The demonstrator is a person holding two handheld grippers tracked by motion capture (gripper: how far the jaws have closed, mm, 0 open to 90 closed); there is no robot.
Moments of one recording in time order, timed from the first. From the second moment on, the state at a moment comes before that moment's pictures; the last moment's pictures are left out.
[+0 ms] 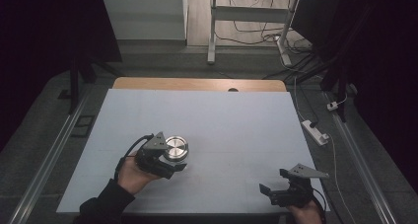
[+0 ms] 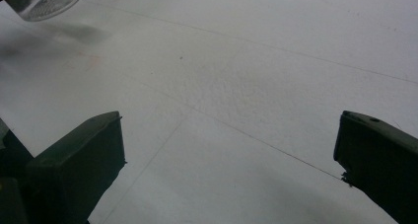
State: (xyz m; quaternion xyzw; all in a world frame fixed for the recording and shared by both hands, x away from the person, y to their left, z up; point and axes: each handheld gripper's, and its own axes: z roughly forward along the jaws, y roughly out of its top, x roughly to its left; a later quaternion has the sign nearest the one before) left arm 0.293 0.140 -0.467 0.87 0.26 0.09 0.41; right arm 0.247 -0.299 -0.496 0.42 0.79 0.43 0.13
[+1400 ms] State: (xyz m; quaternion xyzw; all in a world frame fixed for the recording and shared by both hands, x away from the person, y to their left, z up) left arm 0.297 0.096 -0.452 0.88 0.21 0.08 0.42; right arm 0.244 -0.288 -0.483 0.39 0.80 0.45 0.13
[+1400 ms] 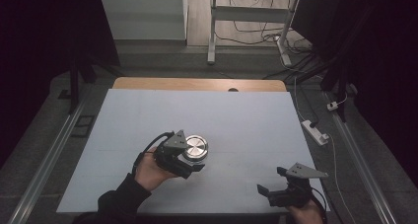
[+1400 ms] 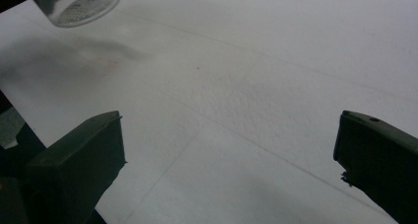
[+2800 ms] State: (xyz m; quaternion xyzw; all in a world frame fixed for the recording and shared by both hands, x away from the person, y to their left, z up) left arm 0.289 0.089 -0.461 0.88 0.22 0.07 0.42; right arm 0.283 -0.162 -0.416 0.26 0.85 0.46 0.08
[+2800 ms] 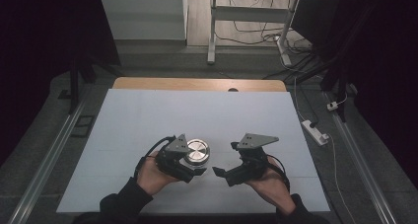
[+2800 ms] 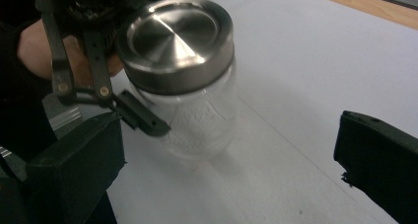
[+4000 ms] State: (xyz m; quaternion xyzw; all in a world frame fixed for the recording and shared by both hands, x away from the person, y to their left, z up) left arm 0.287 0.087 -0.460 0.88 0.19 0.05 0.43; right arm 0.304 -0.103 -0.415 0.15 0.87 0.47 0.04
